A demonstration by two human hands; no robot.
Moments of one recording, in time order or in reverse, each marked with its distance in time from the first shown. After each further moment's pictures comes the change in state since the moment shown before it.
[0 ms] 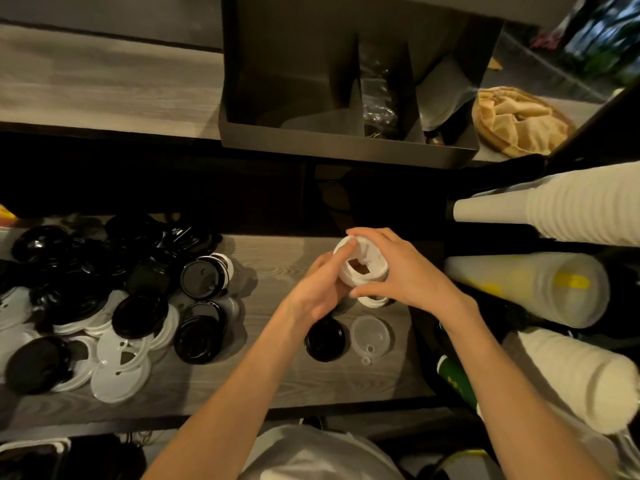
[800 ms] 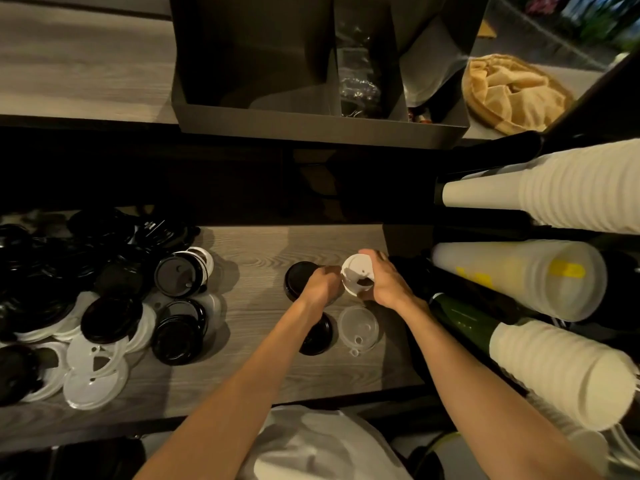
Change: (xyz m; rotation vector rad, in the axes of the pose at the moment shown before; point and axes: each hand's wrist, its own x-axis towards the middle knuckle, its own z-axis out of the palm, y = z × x) left_hand 0.066 -0.075 -0.017 0.436 0.222 -0.229; right_hand 0.032 0.127 0.099 0.046 -0.022 0.412
